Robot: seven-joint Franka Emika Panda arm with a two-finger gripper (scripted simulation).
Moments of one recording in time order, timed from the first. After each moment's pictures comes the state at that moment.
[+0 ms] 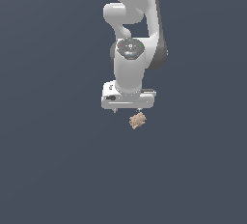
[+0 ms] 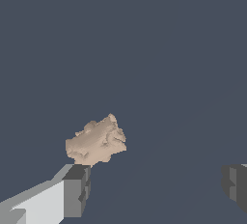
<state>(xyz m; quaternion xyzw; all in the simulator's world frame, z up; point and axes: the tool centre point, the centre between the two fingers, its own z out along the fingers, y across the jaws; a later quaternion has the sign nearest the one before) 0.002 0.015 0.161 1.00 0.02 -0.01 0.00</state>
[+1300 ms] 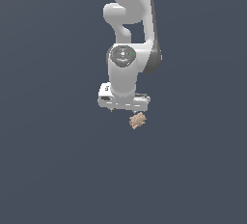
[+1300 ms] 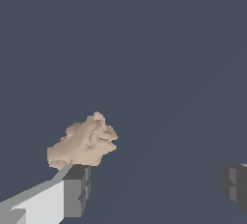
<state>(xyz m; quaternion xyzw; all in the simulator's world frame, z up) -0.009 -0.001 0.140 1.00 -0.06 -0.03 0.00</state>
